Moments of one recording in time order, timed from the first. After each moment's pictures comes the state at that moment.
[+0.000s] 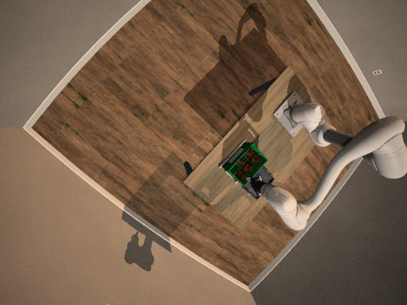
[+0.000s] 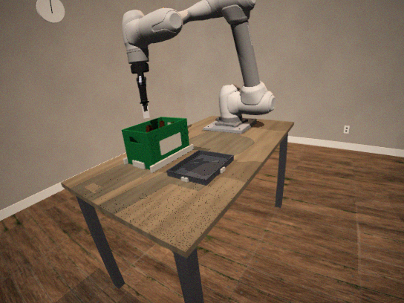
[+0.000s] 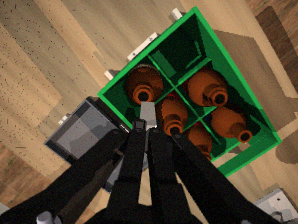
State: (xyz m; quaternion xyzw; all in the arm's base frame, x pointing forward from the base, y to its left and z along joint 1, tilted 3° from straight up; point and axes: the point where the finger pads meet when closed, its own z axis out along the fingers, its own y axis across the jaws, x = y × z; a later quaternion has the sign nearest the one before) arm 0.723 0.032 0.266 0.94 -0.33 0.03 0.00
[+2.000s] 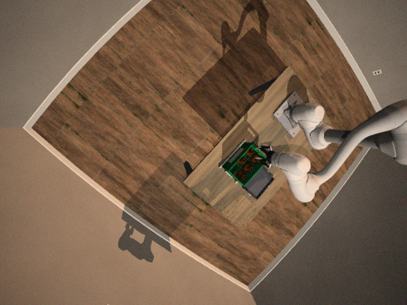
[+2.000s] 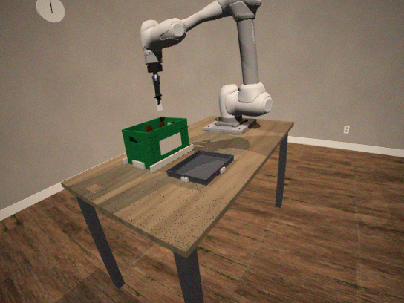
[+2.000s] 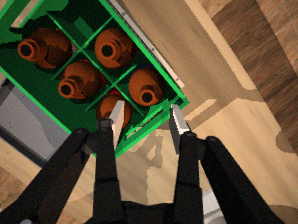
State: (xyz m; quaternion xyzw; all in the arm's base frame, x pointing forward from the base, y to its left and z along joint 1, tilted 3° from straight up) arm 0.563 -0.070 0.259 0.94 -0.33 0.03 0.00
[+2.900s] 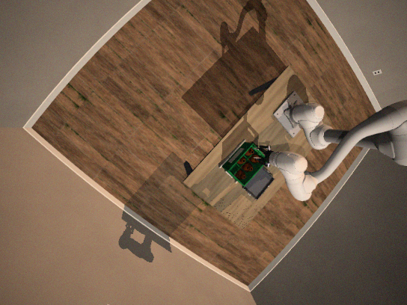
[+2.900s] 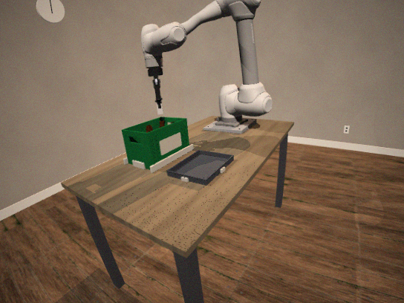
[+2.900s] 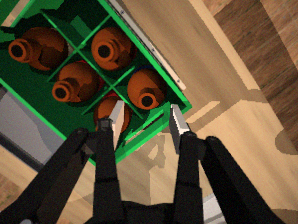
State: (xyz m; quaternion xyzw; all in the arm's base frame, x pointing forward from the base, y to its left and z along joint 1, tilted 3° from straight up) arm 0.563 -0.071 0.240 0.94 -0.33 0.03 0.00
